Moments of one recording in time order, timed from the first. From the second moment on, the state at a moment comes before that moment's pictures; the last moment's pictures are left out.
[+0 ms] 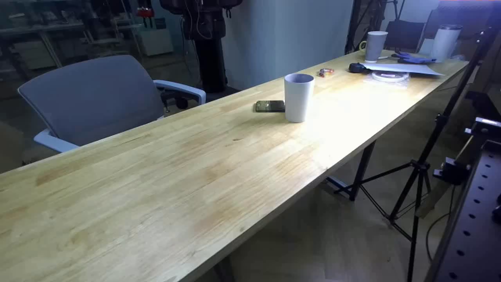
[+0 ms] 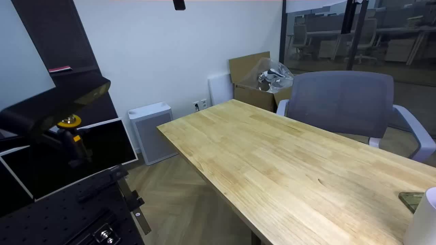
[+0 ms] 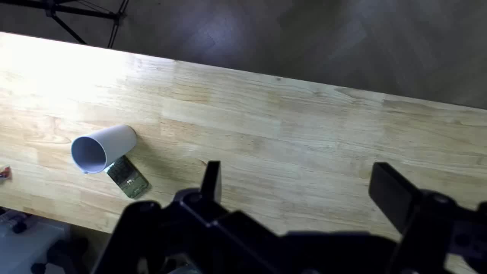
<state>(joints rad) 0.07 -0.40 0.33 -2.33 -0.05 1.89 0.32</state>
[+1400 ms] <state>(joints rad) 0.03 -0.40 0.10 -2.38 -0.03 1.96 0.21</state>
